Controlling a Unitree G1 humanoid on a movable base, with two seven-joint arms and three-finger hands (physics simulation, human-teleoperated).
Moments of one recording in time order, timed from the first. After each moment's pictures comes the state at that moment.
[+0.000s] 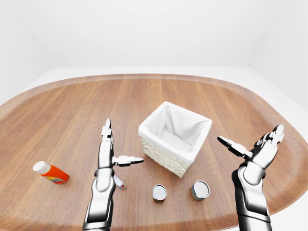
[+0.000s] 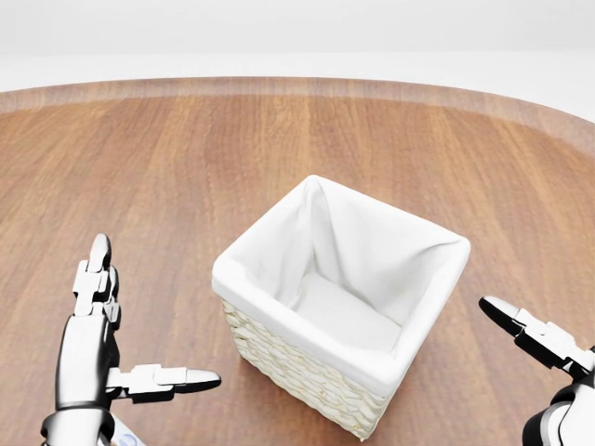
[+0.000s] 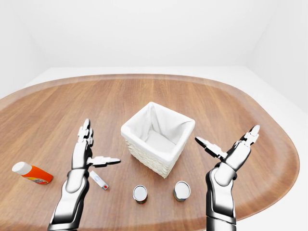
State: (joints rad) left arm 0.03 0.02 0.04 -0.07 0.13 0.00 0.06; right arm -0.02 -0.07 -0.31 -0.09 0.06 0.00 -0.52
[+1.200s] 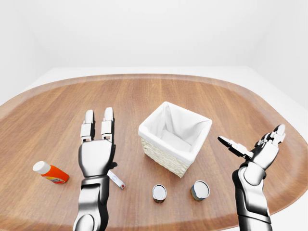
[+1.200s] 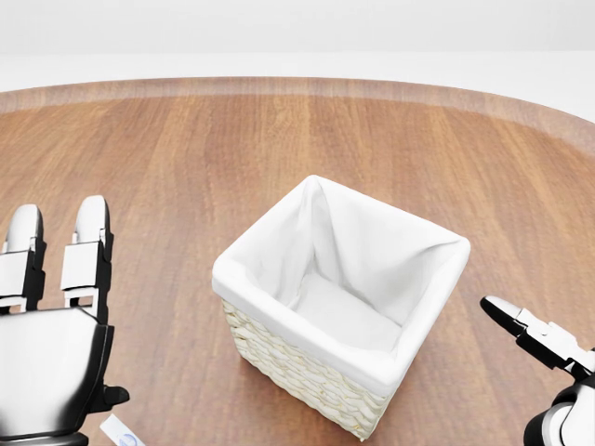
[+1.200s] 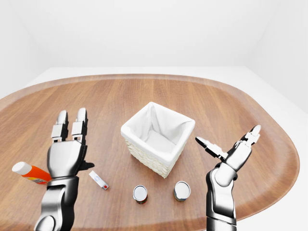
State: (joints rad) left arm 0.17 0.07 -0.02 -0.44 1.38 0.06 0.14; right arm -0.01 -0.06 -0.31 -0.11 0.05 0.00 -0.52
